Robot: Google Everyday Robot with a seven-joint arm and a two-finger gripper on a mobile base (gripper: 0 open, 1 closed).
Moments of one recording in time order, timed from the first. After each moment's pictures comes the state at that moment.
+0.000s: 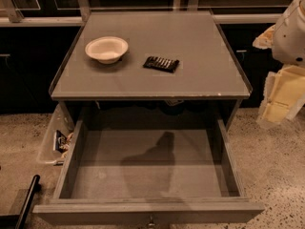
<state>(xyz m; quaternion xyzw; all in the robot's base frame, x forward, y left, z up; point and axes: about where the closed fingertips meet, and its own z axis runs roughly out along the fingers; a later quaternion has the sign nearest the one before) 0.438 -0.217 0.976 -0.60 0.78 -0.03 0.16</state>
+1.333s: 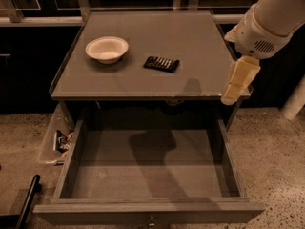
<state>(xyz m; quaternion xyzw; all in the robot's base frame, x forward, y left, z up) 0.533 -0.195 0.940 -0.60 0.77 -0.02 0.21</state>
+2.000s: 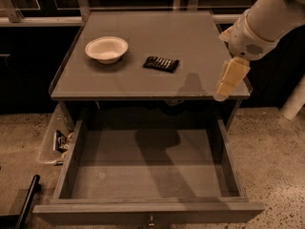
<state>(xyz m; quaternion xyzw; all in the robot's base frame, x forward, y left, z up) 0.567 -0.190 0.924 -0.60 0.76 -0.01 0.24</state>
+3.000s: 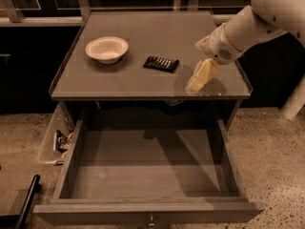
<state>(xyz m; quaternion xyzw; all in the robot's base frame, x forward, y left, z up) 0.630 -0.140 0.878 -0.57 0.75 0.12 0.30</state>
